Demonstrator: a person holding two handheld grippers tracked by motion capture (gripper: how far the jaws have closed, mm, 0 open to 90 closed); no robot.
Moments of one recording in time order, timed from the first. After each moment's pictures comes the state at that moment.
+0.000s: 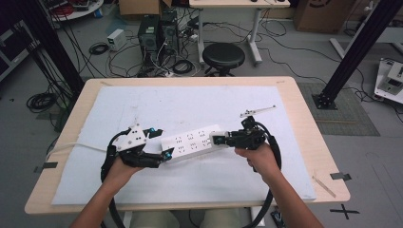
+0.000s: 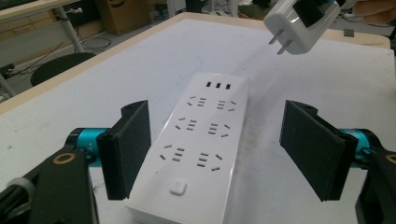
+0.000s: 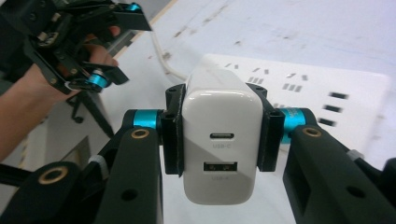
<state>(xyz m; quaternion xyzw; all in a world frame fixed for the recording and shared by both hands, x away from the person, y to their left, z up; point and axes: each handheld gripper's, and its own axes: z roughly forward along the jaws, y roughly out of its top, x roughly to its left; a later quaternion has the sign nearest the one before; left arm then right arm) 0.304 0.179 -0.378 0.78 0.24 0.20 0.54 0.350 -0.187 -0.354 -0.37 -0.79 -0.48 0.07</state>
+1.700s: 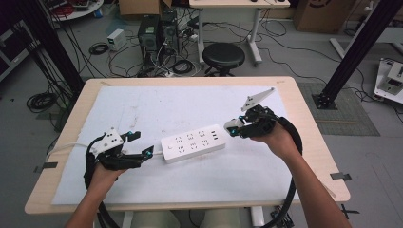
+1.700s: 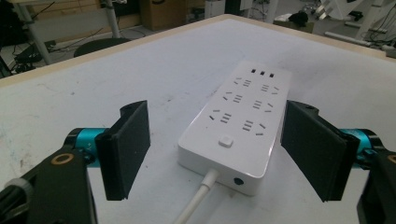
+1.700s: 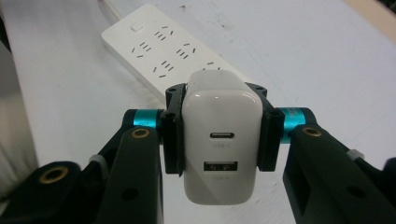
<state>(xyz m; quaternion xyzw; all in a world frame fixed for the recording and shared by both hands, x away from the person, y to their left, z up) 0.296 0.231 -0.397 0.75 0.32 0.22 0.54 0.373 -0.196 -0.309 -0.22 -0.91 -0.34 -0.10</state>
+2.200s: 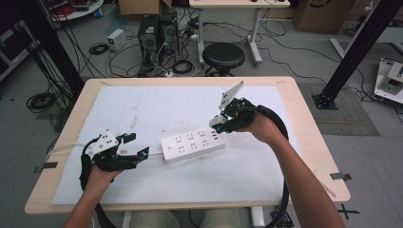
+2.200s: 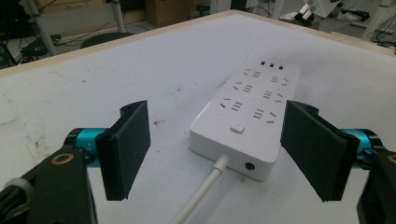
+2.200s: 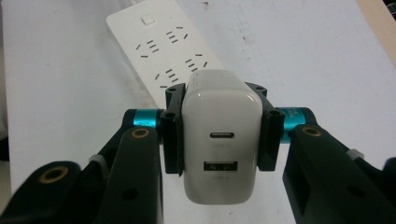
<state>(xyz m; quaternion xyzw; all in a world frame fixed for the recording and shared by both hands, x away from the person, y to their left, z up) 0.295 0.245 -0.404 0.74 0.33 0.22 0.54 0.405 -0.147 -0.307 -0.10 -0.95 -0.29 -0.10</state>
